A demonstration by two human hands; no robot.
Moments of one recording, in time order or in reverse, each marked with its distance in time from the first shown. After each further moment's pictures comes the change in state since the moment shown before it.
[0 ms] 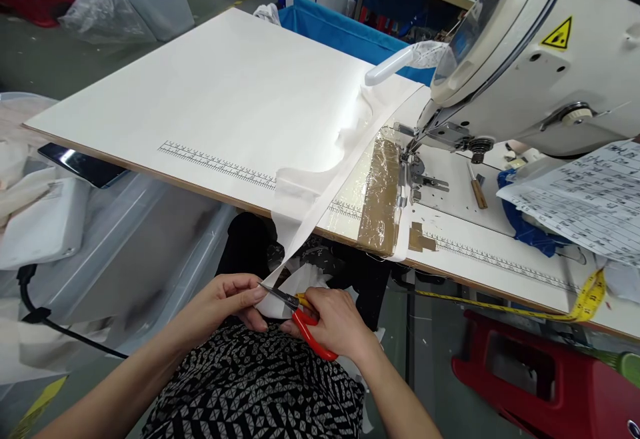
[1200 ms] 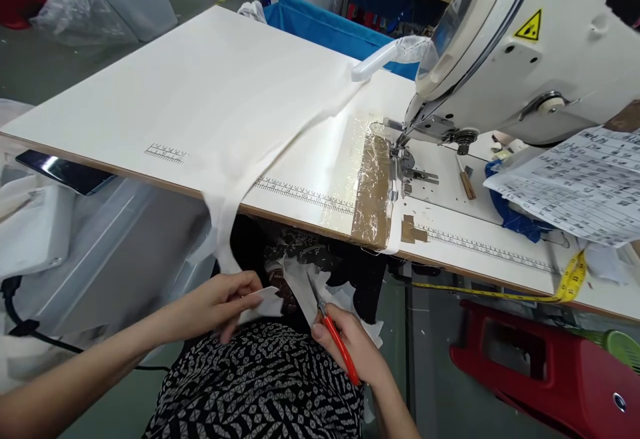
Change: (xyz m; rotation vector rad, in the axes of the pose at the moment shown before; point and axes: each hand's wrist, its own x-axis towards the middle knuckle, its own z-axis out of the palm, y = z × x) left_hand 0.000 0.013 -0.022 0.674 -0.142 0.002; right_hand -0.050 0.020 0.023 0.684 0.016 0.067
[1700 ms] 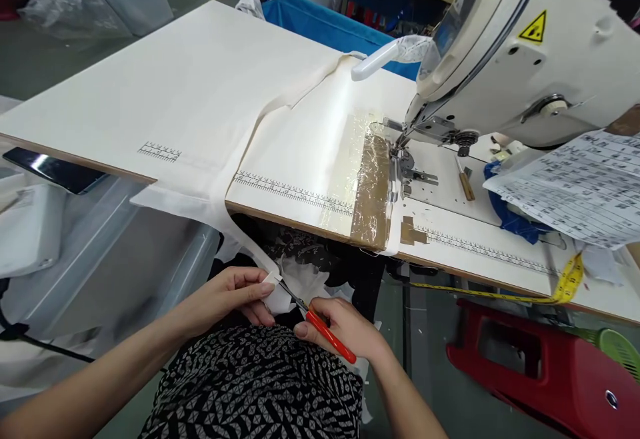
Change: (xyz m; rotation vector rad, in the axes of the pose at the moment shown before) left_hand 0.013 0.021 0.013 -0.580 -0.030 -0.011; right_hand 0.026 -0.033 -0.019 -0.308 -0.201 0.038
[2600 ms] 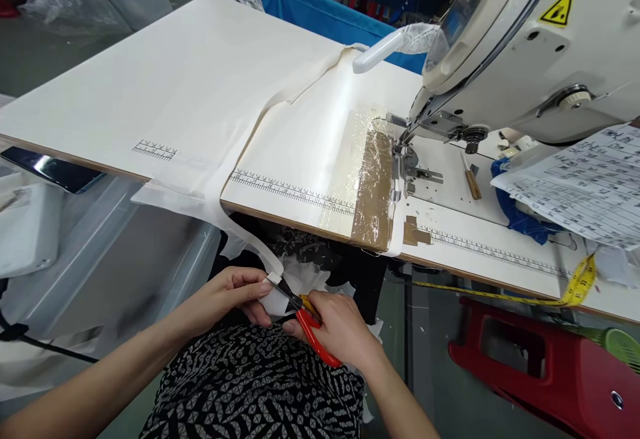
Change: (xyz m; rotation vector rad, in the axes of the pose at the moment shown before) left_hand 0.005 -0.003 -0.003 -0.016 0.020 0.016; right_hand 0.009 -0.007 0.012 -0.371 0.192 0.058
